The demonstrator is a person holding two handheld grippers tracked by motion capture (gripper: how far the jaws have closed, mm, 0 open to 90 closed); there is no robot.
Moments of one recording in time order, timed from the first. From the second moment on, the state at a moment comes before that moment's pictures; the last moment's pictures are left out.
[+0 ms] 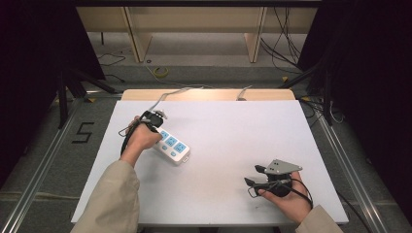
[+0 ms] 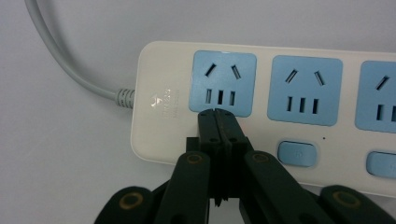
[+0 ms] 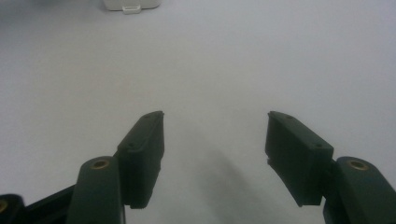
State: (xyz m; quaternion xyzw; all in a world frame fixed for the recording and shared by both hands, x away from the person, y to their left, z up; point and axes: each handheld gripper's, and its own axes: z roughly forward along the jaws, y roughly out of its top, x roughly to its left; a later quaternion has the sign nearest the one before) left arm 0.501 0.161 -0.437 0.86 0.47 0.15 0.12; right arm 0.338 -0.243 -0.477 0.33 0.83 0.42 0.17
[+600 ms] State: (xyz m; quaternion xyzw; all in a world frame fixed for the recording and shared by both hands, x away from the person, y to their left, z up) left arm 0.499 0.160 -0.438 0.86 0.48 0.16 0.12; right arm 0.337 -0.244 -0.476 0.34 0.83 0.42 0.17
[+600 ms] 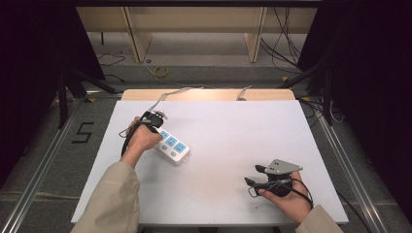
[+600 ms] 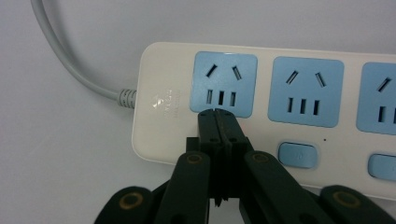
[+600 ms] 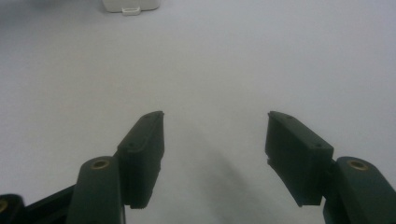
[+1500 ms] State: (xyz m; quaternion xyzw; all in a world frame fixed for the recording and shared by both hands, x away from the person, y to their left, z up) left arm 0.486 0.168 -0.416 0.83 0.49 0.18 0.20; right arm 0.338 -0.244 -0.476 0.34 0.83 0.42 0.17
